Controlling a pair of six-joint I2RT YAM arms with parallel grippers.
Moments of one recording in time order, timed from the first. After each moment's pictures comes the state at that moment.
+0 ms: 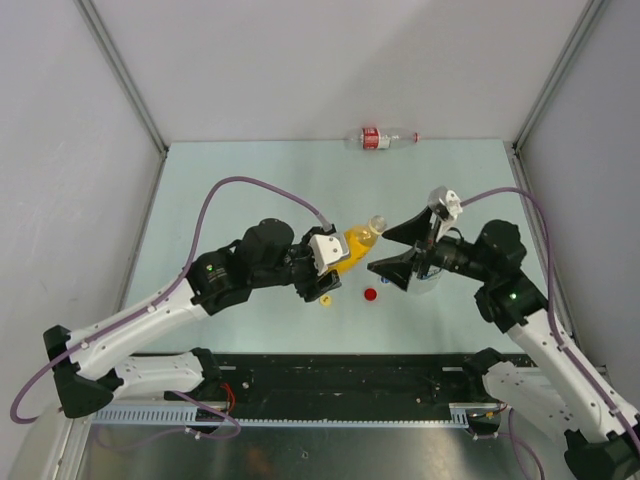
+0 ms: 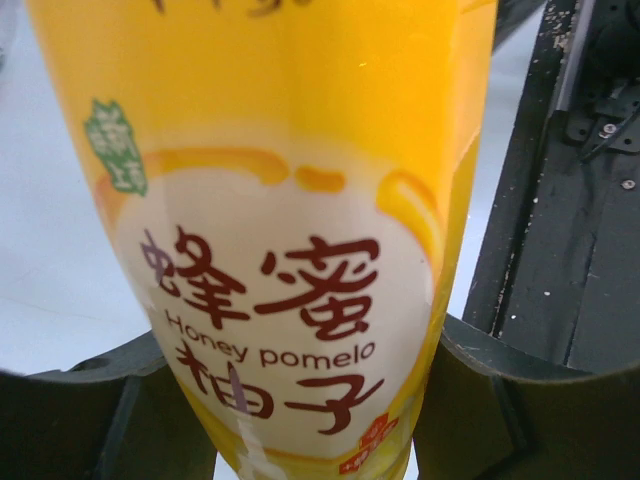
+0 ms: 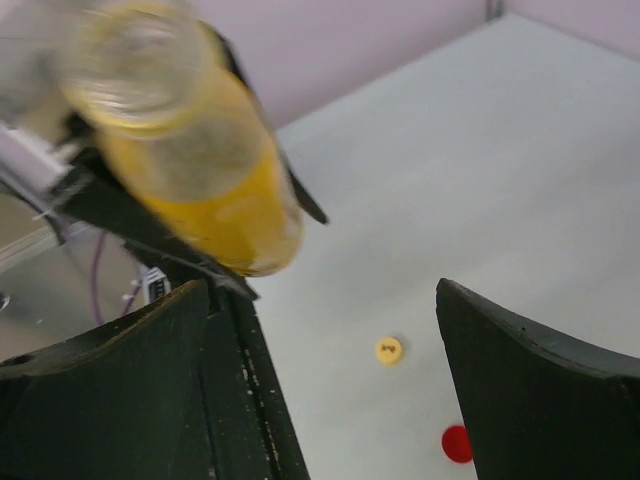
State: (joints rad) left arm -1.00 1.08 1.11 -0.52 0.14 0.25; right arm 0.48 0.79 0.79 -0.02 -0.68 0.27
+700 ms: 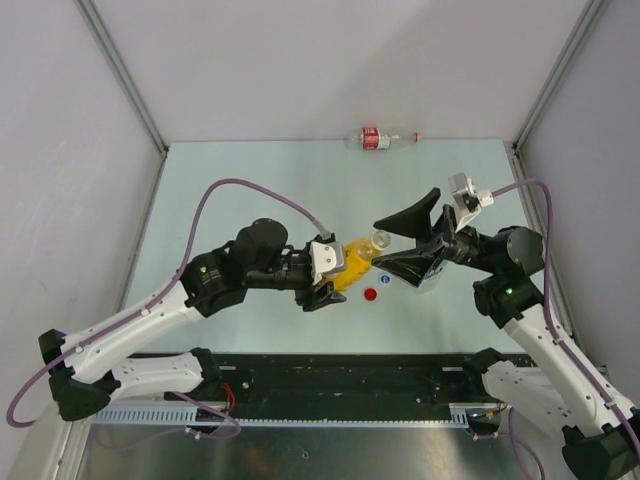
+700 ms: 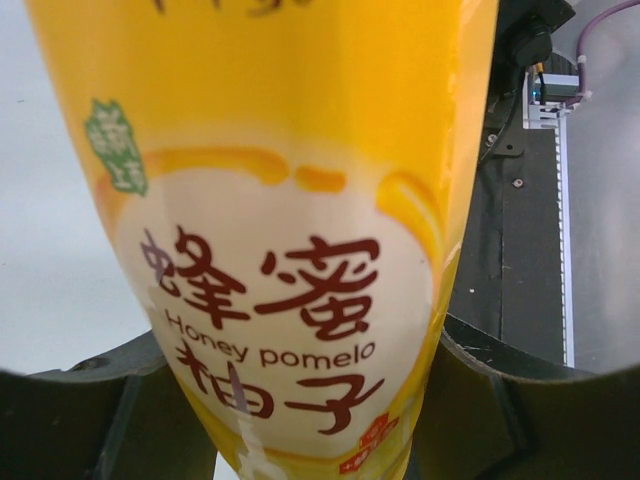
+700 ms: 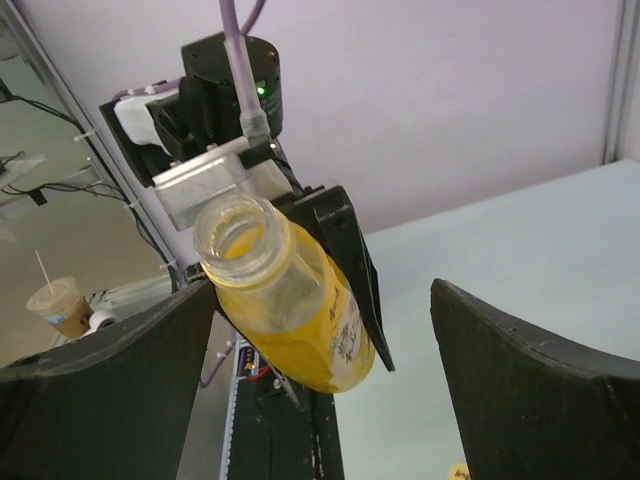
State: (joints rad) left arm -1.00 1.05 1.11 -0.51 0.37 0.27; right arm 0.46 0.80 0.79 0.46 -0.88 0.61
